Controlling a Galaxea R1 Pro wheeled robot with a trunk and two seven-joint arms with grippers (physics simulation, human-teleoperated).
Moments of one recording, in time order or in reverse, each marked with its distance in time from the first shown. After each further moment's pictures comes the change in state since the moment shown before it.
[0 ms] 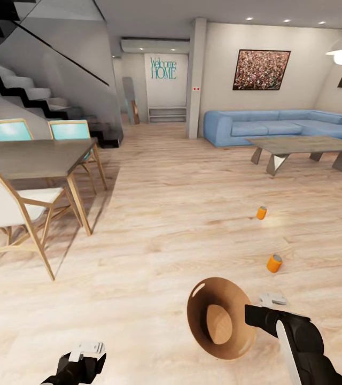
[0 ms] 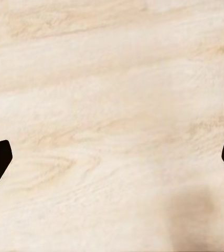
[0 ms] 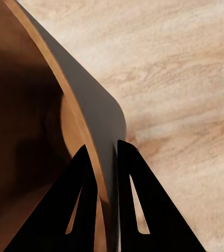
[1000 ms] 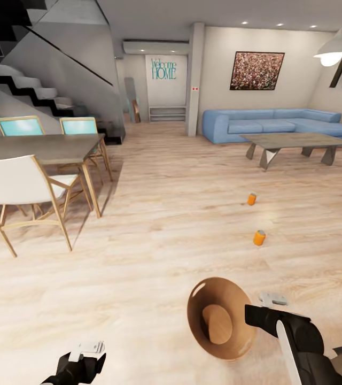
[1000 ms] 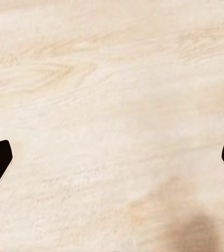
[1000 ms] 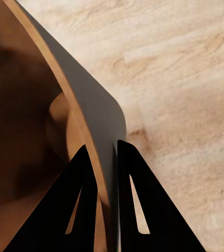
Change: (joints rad) left arm 0.000 0.000 0.000 0.000 0.001 -0.002 0.004; right arm 0.000 0.000 -0.002 0.001 -0.001 0.000 0.000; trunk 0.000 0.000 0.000
